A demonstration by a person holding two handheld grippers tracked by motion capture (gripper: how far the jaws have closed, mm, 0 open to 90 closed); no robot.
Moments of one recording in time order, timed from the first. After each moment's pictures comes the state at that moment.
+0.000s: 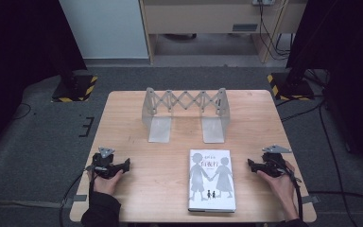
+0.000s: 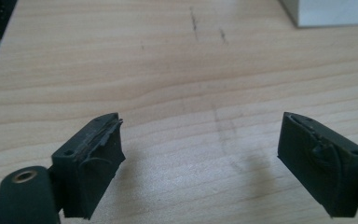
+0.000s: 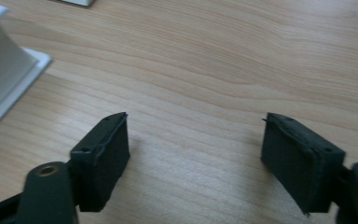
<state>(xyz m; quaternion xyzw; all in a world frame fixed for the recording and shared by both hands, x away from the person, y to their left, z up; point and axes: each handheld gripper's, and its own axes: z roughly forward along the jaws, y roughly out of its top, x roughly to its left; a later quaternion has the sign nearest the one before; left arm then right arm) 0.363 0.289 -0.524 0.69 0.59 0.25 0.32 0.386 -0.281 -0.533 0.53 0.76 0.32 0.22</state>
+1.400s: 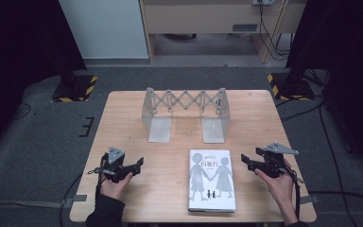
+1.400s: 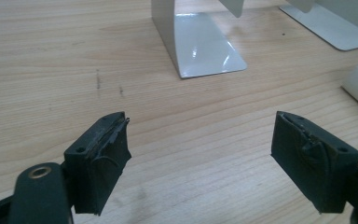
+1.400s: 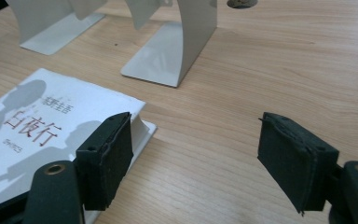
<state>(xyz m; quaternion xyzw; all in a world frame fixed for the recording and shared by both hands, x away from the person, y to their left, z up) 0.345 0.245 -0.498 0.71 0.52 0.24 0.41 0.368 -0.261 -0.492 0.49 0.72 0.44 0.19</state>
